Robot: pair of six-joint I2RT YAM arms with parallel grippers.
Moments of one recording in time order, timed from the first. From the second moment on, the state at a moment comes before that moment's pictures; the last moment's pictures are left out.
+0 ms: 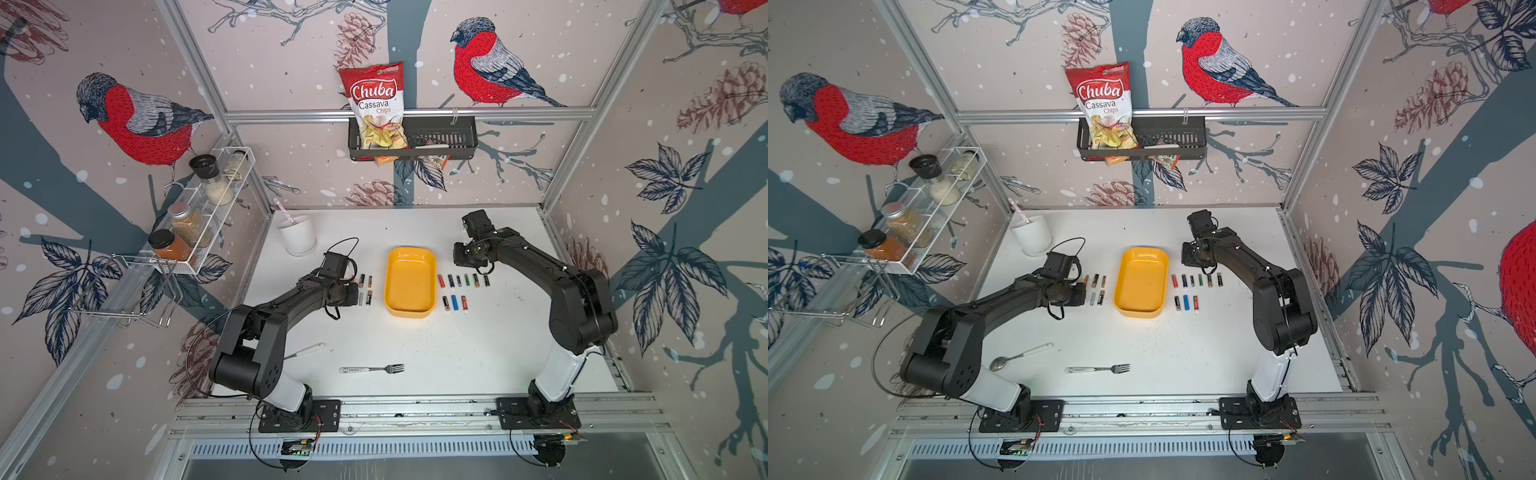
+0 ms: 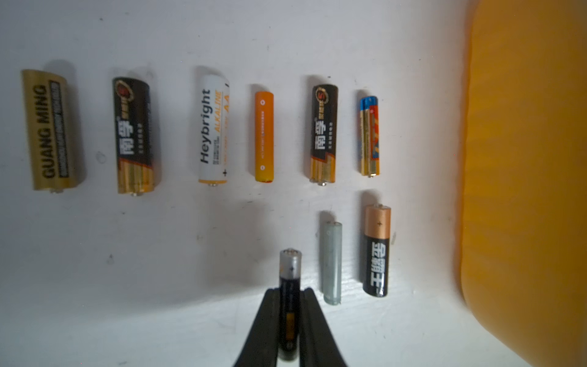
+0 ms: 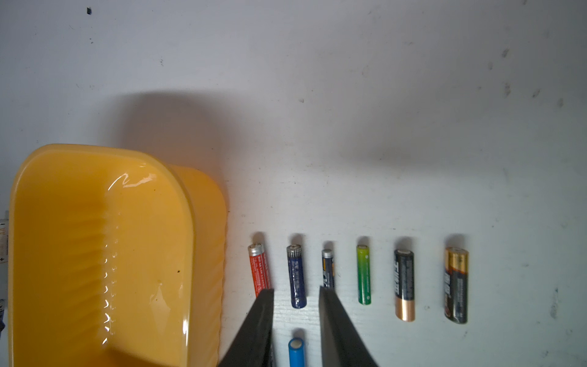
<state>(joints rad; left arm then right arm) -0.28 1.54 0.82 -0.40 0.11 -0.24 0.41 1.82 1.40 -0.67 -0.05 0.36</state>
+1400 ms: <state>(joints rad) -0.27 1.62 0.84 -0.37 0.10 -0.24 0.41 1.83 1.40 -0.67 -0.05 0.36</state>
